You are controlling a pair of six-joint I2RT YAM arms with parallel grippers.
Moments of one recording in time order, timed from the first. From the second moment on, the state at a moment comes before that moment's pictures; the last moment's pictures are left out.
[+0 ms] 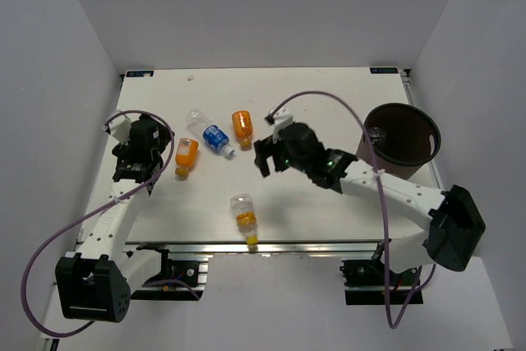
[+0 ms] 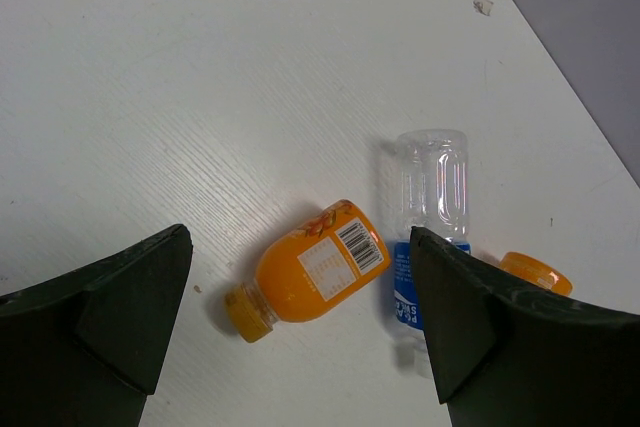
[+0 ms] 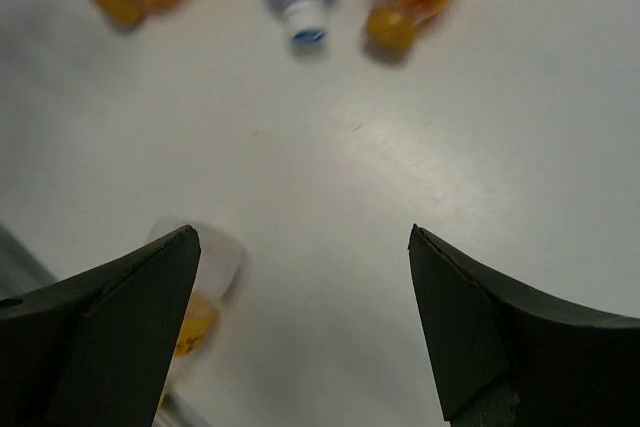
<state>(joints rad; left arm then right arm) -0.08 1.05 0.78 -0.27 -0.51 -0.78 0.90 1.38 1.06 -0.18 0.13 0.21</state>
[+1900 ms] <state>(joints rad) -0.08 1.07 0.79 -0.28 -0.49 -0.75 0.42 0.91 1.13 -0.09 0.54 0.12</state>
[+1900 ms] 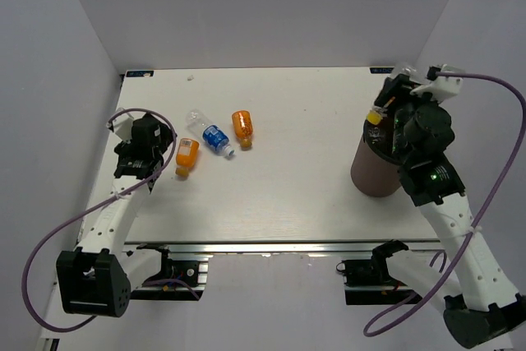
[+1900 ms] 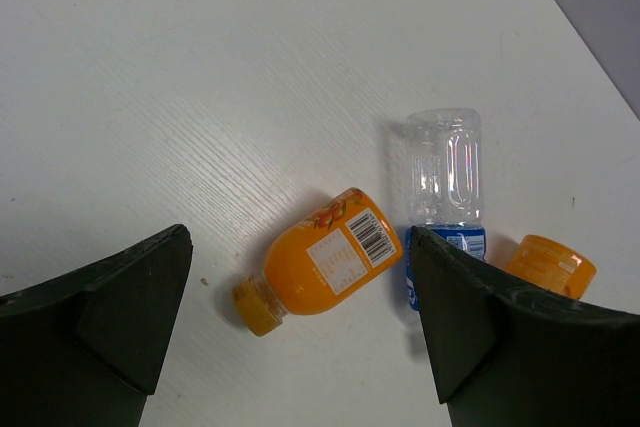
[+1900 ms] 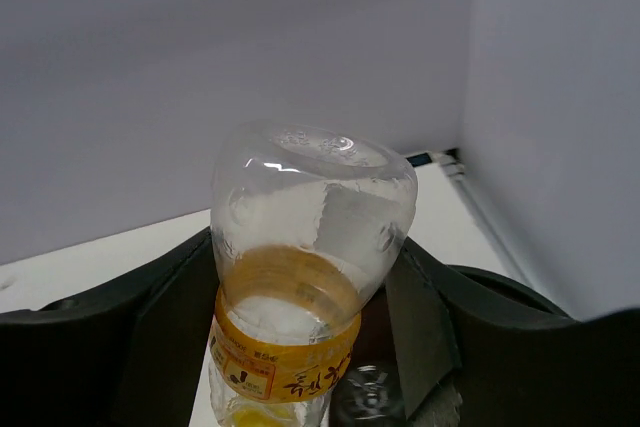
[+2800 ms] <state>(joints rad) -0.08 1.23 0.84 -0.27 -0.39 -0.69 0.23 0.95 1.06 -0.25 0.19 0.17</state>
